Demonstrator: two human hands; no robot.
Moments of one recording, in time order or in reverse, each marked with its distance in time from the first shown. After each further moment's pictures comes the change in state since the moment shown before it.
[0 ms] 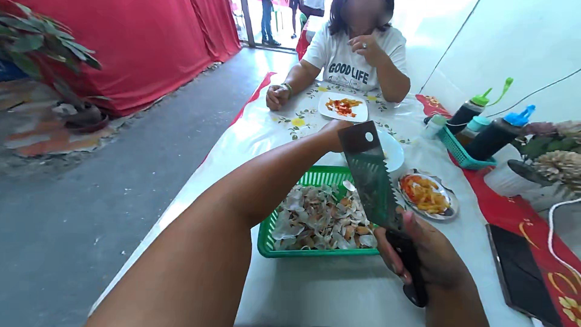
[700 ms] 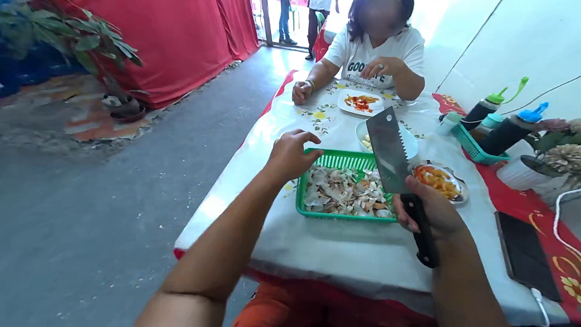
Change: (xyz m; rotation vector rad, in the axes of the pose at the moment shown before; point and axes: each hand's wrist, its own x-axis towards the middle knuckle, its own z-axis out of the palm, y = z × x) left_hand -0.227 0.007 -0.016 -0.185 0.475 -0.231; right_hand 0.009 -0.007 0.010 -0.144 0.237 0.115
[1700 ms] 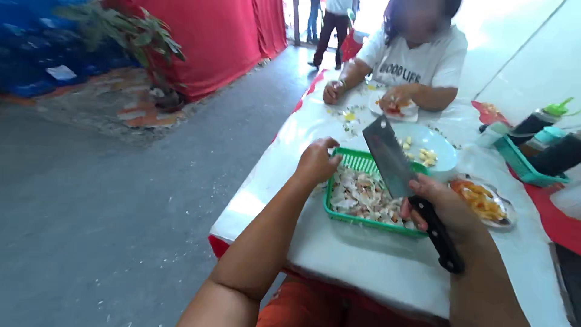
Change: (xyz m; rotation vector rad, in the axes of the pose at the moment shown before) left_hand -0.009 -0.025 0.013 -0.055 0.014 -0.231; right_hand 0.040 -0.006 0.028 -0.201 -0.008 0.006
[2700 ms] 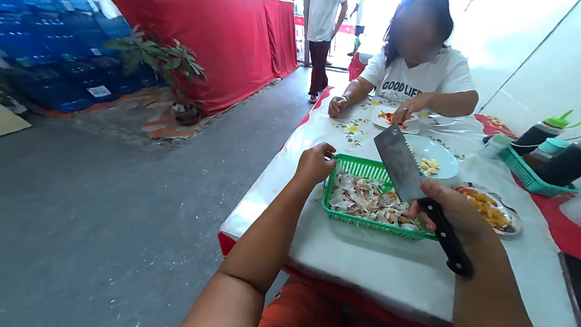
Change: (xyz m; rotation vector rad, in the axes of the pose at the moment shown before) left_hand 0.002 -0.006 -0.009 -0.043 0.107 -0.032; right_hand -0.005 -0.003 -0.010 0.085 0.059 -0.012
